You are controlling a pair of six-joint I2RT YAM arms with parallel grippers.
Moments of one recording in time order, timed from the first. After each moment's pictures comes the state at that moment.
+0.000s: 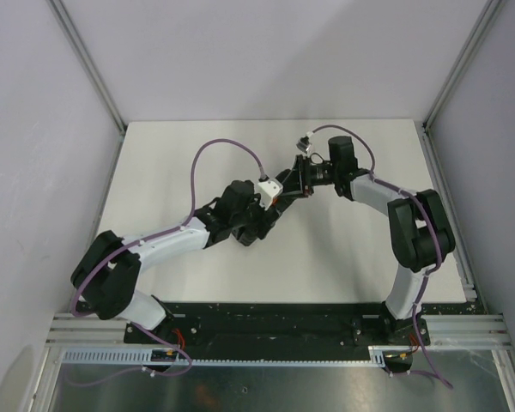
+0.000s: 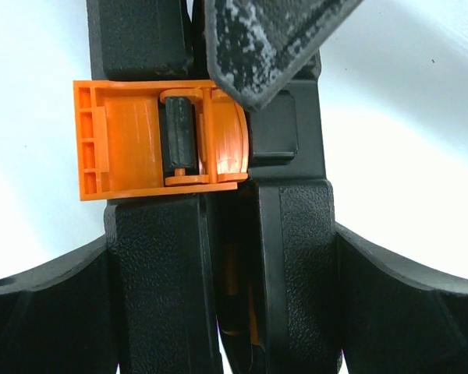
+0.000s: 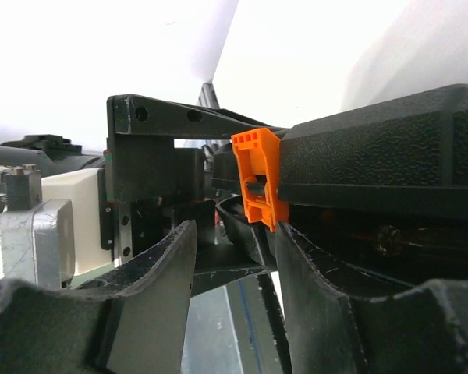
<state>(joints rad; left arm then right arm) -0.75 1.49 0.88 -0.02 0.02 0.12 0.35 1.84 1.20 0.13 -1.13 0.67</state>
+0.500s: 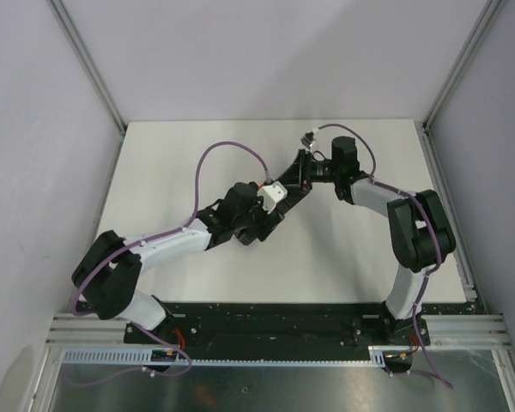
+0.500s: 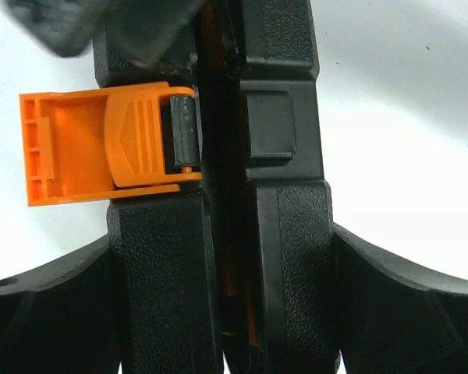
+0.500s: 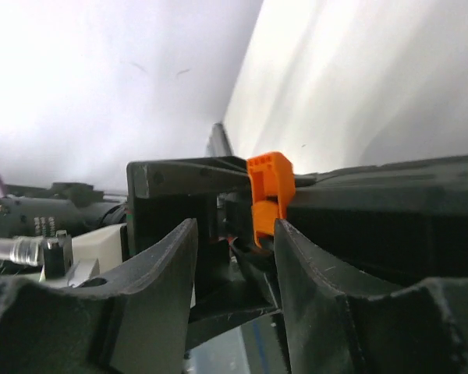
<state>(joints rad) -0.77 1.49 0.88 -0.02 0.01 0.17 0.33 1.87 1.12 0.50 -1.10 1.00</state>
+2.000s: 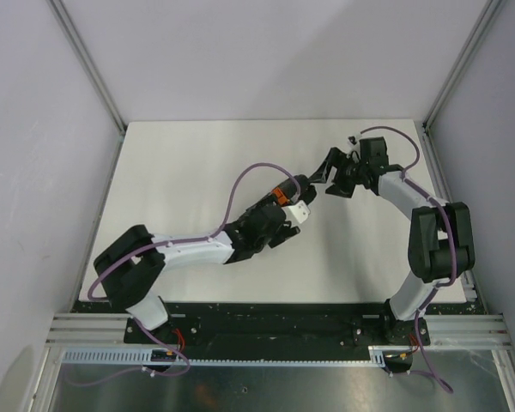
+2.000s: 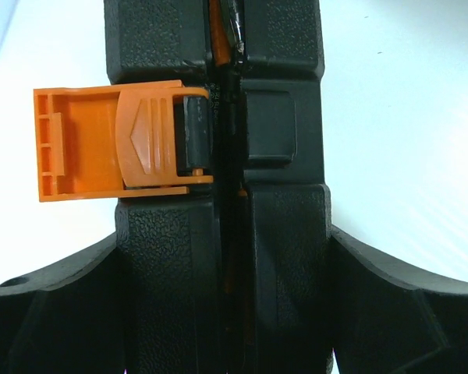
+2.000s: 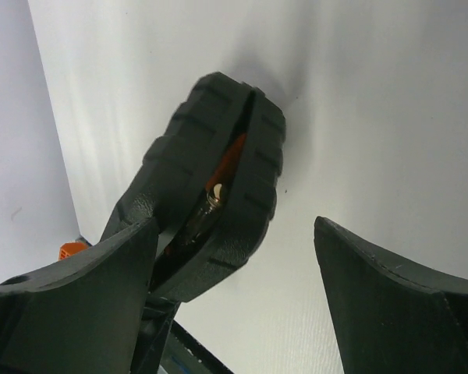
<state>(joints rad) -0.96 1.60 0.90 0.06 -0.37 0.31 0.16 1.71 1.18 -0.24 -0.55 0.59</state>
